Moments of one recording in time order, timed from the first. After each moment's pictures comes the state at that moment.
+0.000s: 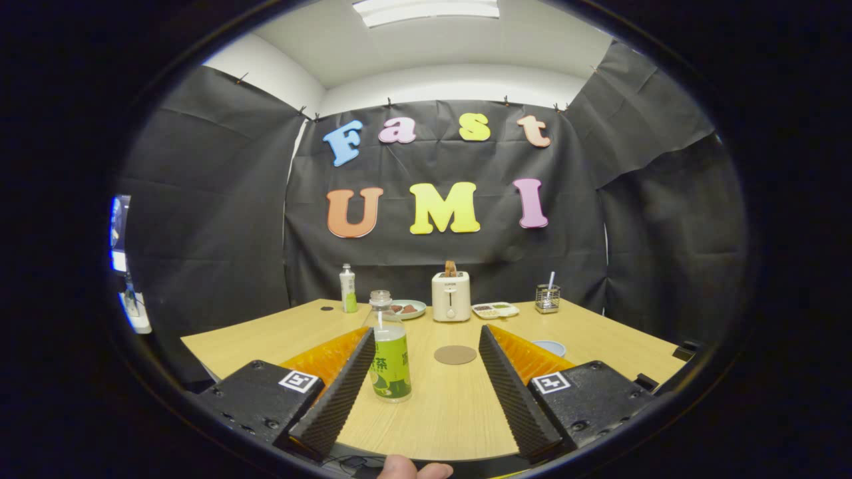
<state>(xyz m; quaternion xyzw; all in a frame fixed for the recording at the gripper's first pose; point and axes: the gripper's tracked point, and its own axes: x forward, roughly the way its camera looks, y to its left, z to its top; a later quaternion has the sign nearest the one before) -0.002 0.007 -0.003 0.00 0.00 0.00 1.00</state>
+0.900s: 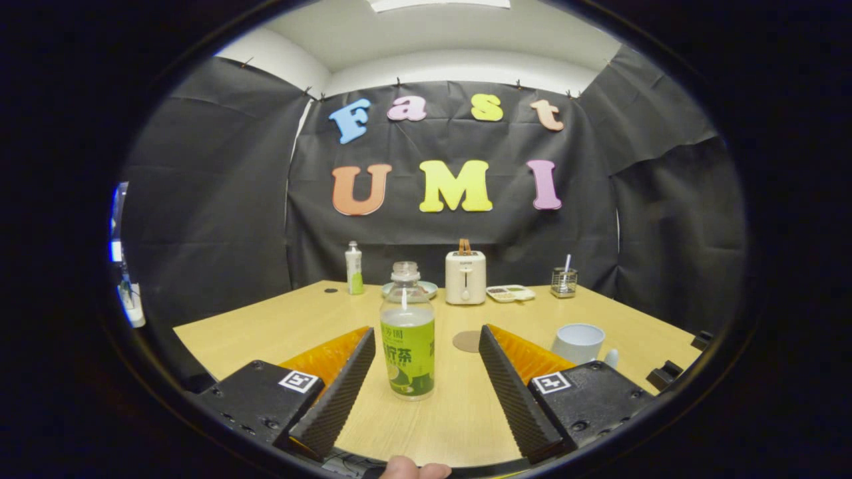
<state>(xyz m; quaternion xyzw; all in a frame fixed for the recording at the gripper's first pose) 0.051 0.049 -0.044 -0.02 0.06 0.00 1.00</state>
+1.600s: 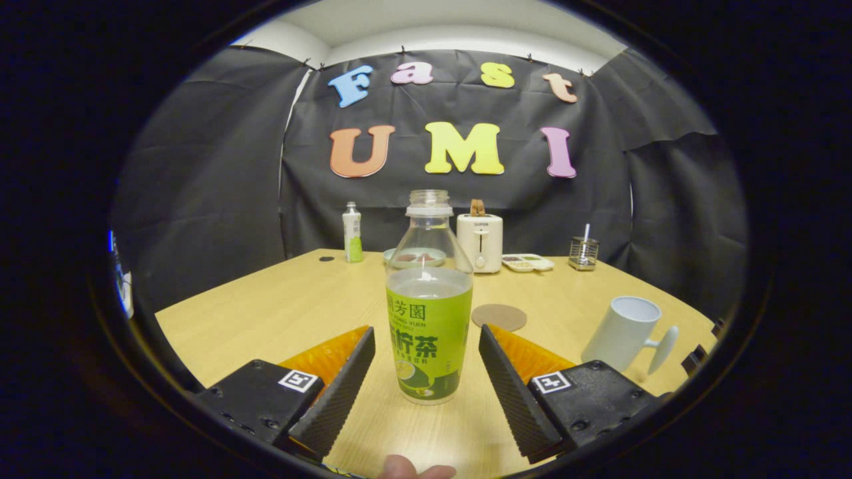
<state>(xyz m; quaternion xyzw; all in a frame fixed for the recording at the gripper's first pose) 0.118 0.072 -0.093 -0.02 0.12 0.00 0.99</state>
